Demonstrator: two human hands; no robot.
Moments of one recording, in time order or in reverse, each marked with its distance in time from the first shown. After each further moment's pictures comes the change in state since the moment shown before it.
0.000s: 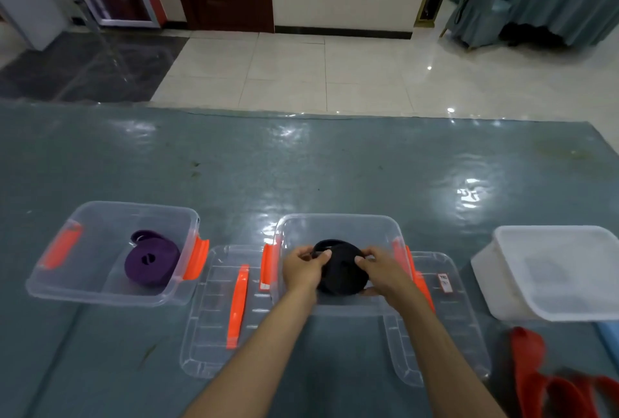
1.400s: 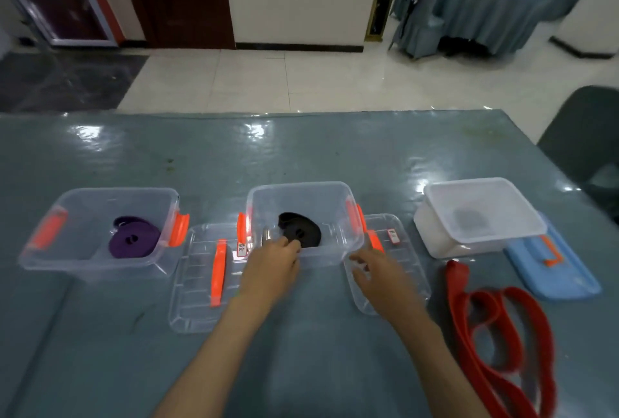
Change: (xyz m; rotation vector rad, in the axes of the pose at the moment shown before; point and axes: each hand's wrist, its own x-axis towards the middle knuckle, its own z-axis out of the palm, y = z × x) left_hand -0.135 0.011 -0.081 1.580 -0.292 0.931; right_hand -0.172 0.078 -0.034 -0.630 0.295 -0.463
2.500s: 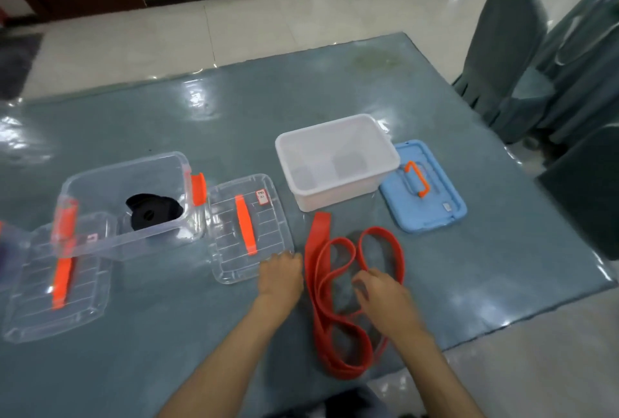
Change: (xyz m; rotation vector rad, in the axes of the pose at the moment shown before) left_hand 0.049 0.341 0.183 0.327 -0.288 0.029; right_hand -0.116 0.332 -0.098 -0.232 -0.166 0.226
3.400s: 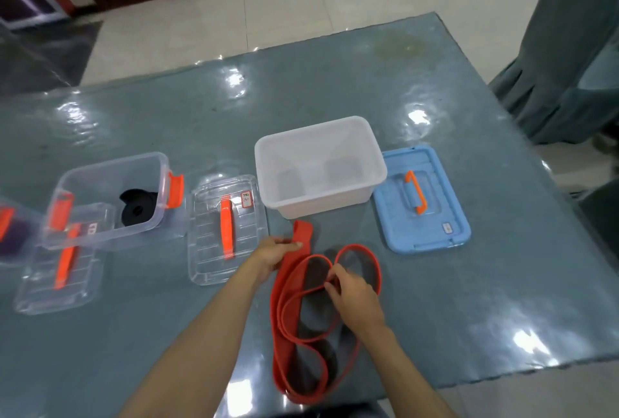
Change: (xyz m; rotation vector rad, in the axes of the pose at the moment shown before) left_hand 0.095 0.041 -0.022 -1.551 -0.238 -0.603; right_hand 0.081 0.062 0.017 0.352 -0.098 -0.122
